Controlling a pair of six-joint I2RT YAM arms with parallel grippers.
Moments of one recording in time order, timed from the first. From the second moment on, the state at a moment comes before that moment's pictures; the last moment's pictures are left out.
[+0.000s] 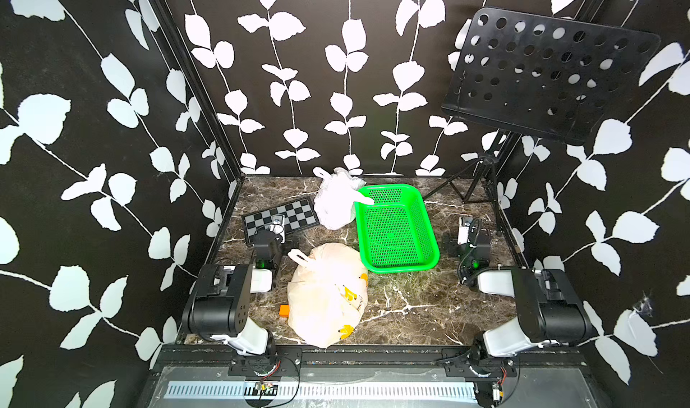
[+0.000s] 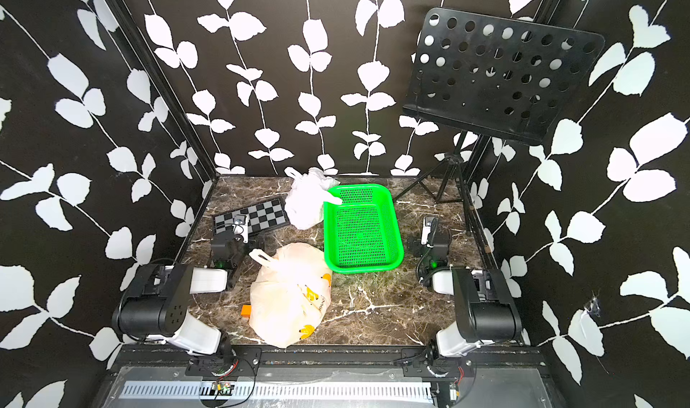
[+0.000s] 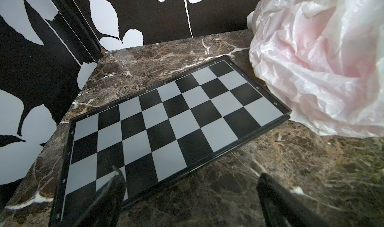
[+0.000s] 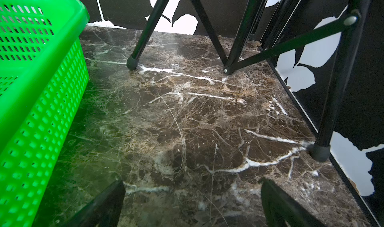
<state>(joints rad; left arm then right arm) -0.04 1.55 0.41 0.77 -0.01 0.14 0.01 1.53 0.41 0.69 0.10 -0.09</state>
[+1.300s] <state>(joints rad) -0.04 1.13 0.82 0.04 -0.16 -0.15 0.07 0.98 0.73 -0.03 0.27 0.11</state>
